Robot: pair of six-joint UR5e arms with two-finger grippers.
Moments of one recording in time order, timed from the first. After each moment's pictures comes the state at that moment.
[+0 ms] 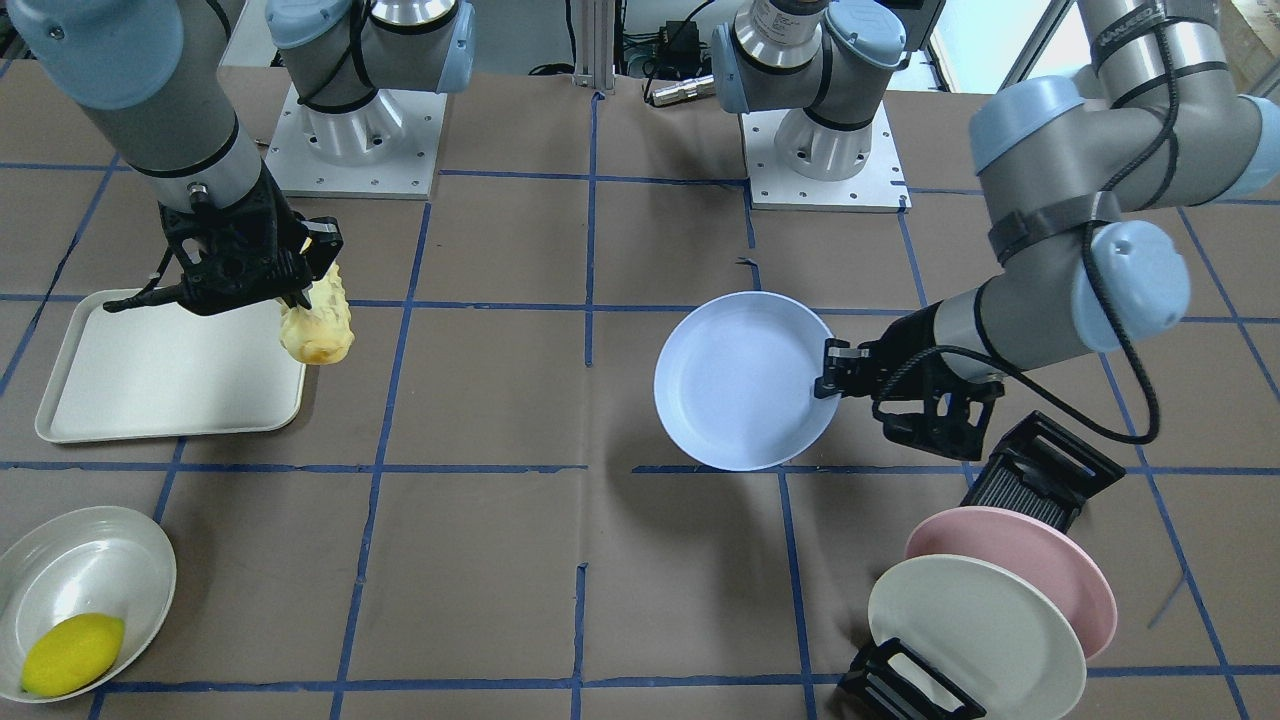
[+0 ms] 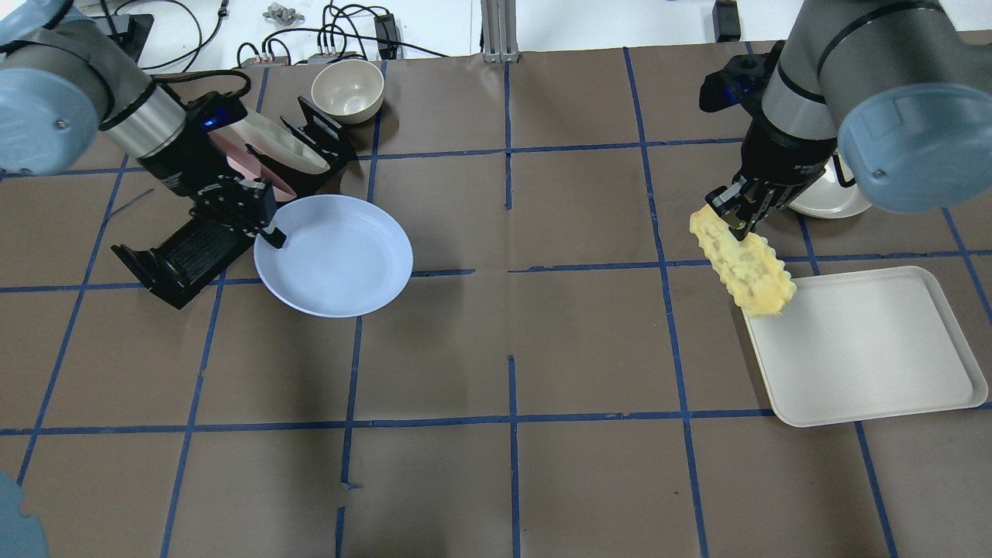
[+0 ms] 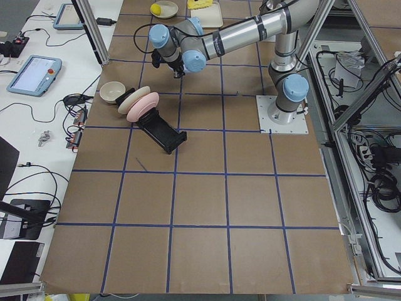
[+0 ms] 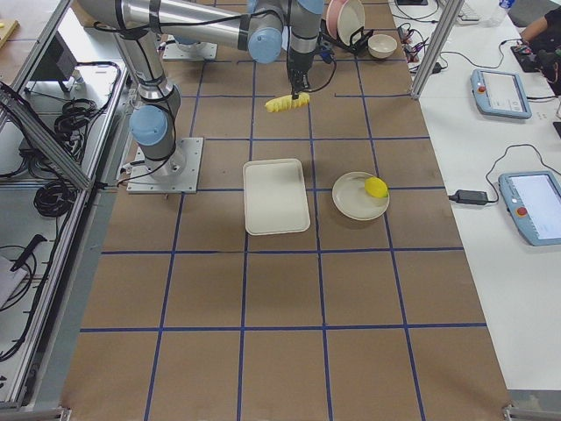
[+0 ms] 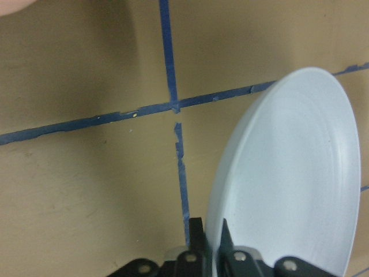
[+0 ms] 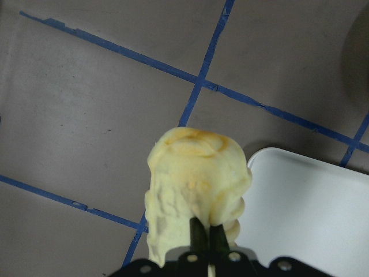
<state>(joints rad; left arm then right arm) -1.43 -1.85 -1.64 -1.50 1.26 0.30 1.52 -1.55 1.74 -1.68 -1.59 -0.43</state>
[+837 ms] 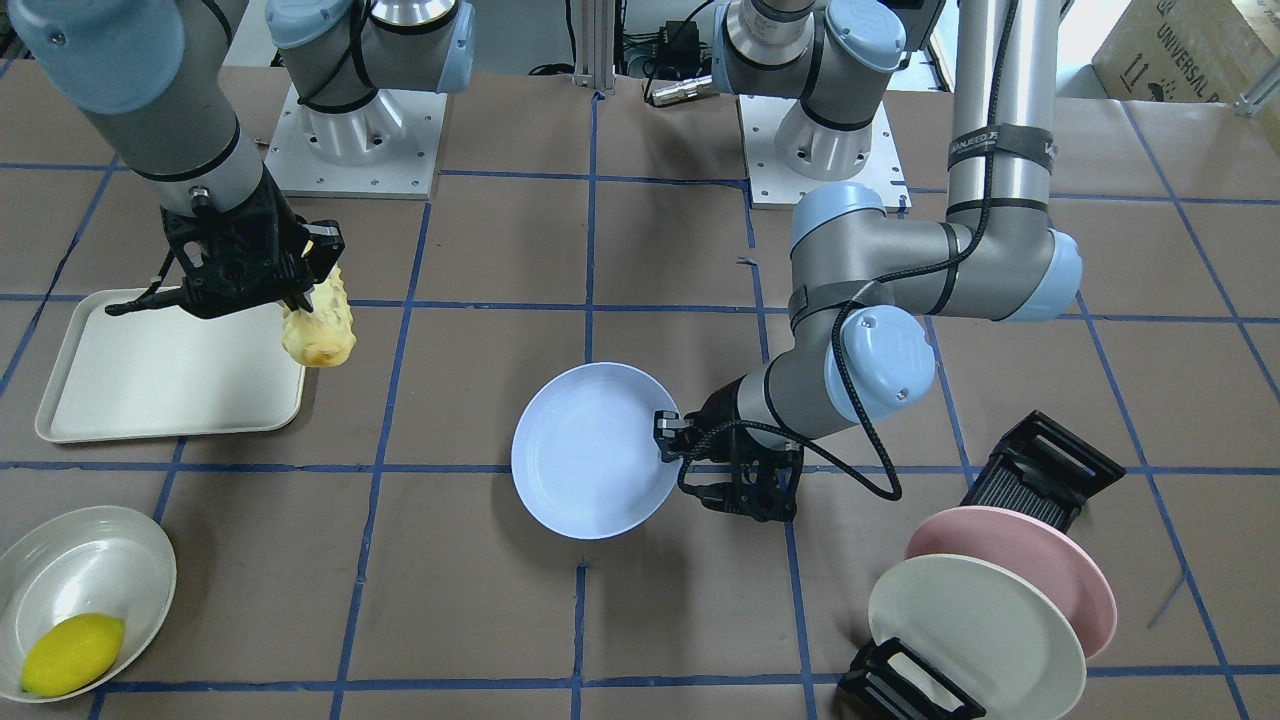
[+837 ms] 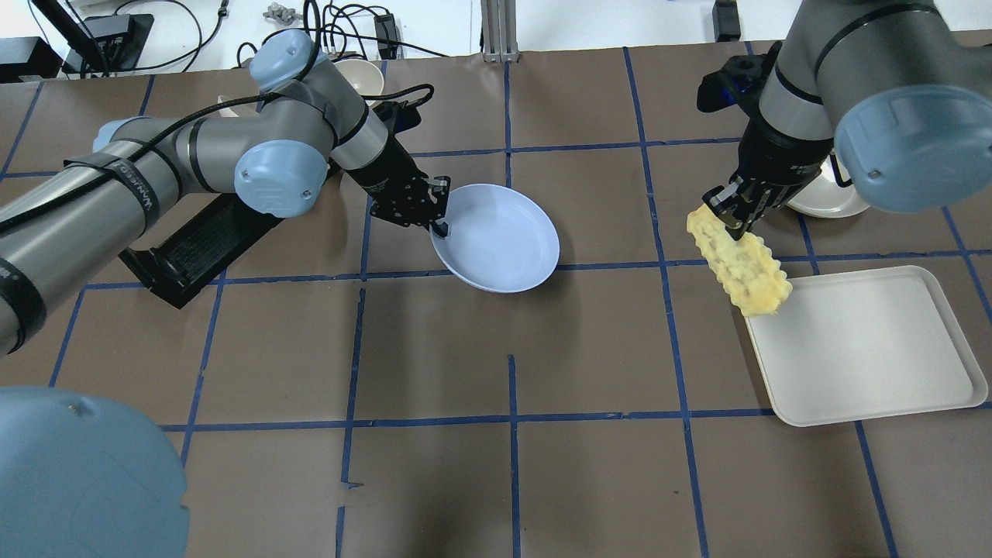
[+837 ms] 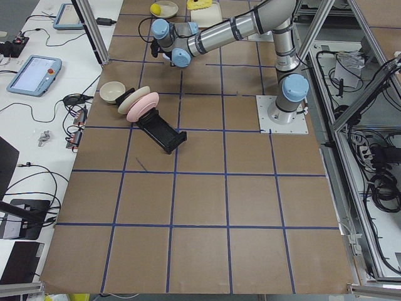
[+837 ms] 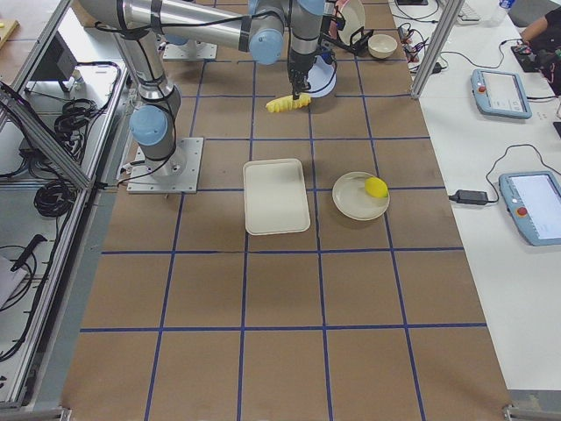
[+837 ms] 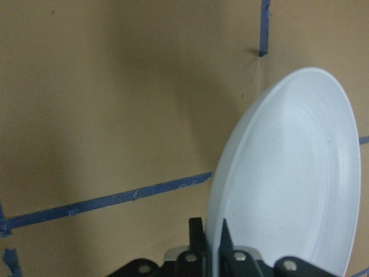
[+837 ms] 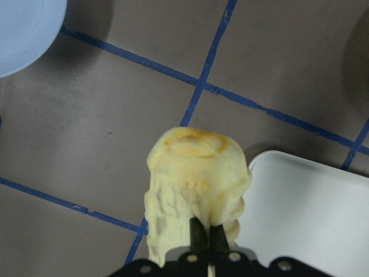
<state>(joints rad) -1.65 -2.02 -1.64 -1.18 1.17 0.00 1.52 -1.55 1.74 -1.69 -1.59 -0.44</state>
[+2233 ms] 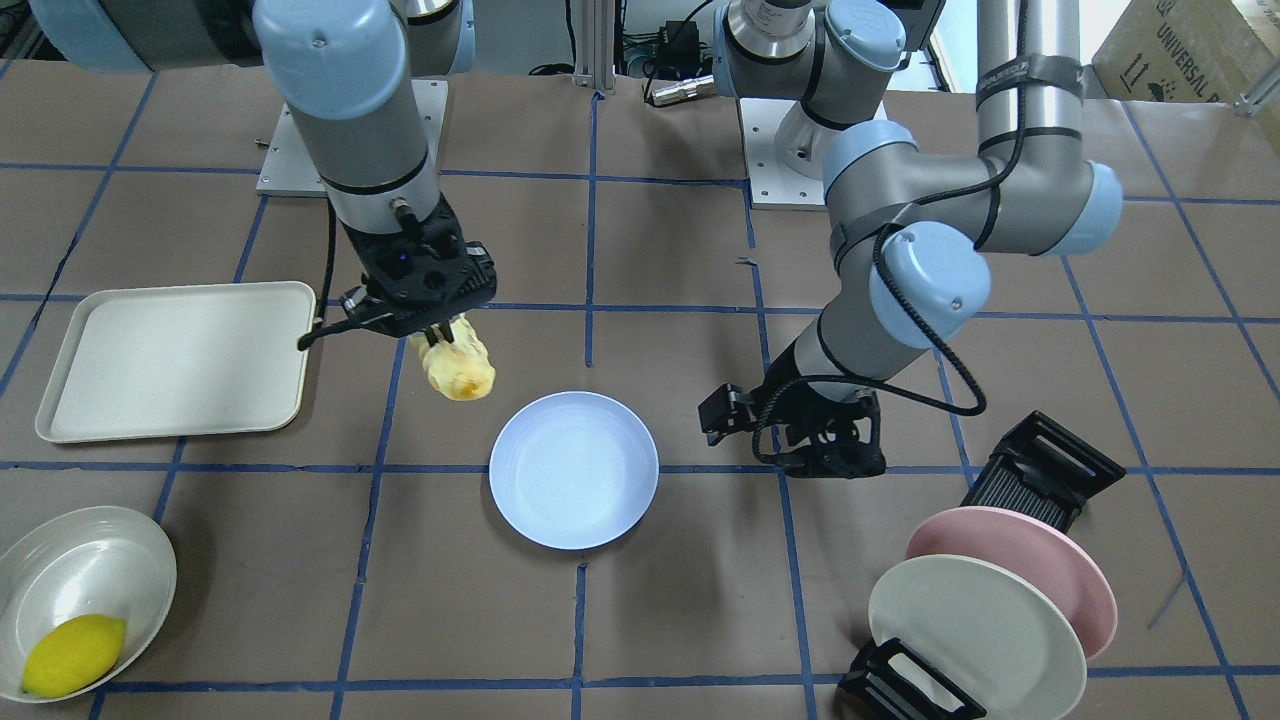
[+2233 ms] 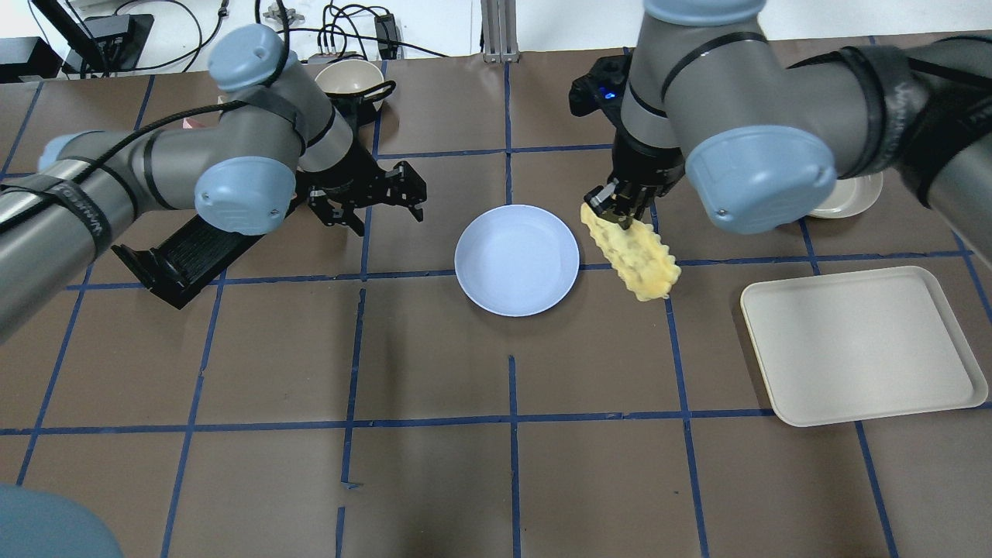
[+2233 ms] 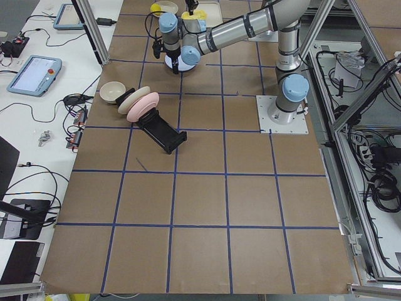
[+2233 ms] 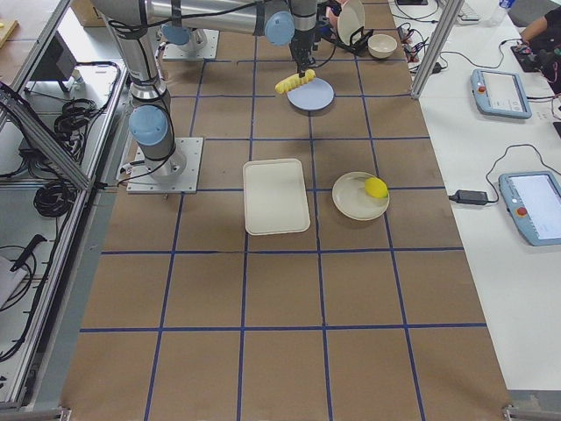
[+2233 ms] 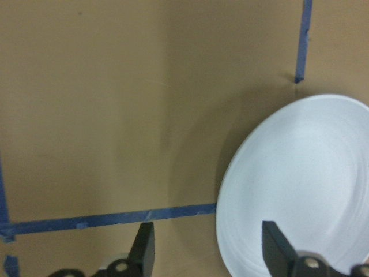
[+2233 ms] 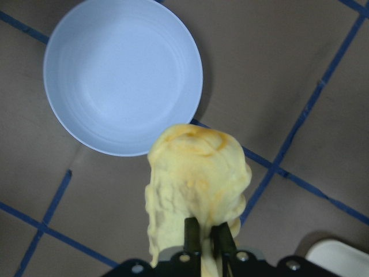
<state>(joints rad) -1.58 -1.86 -1.72 -1.16 1.37 -0.10 1.79 -1.43 1.67 -1.87 -1.55 -0.33</state>
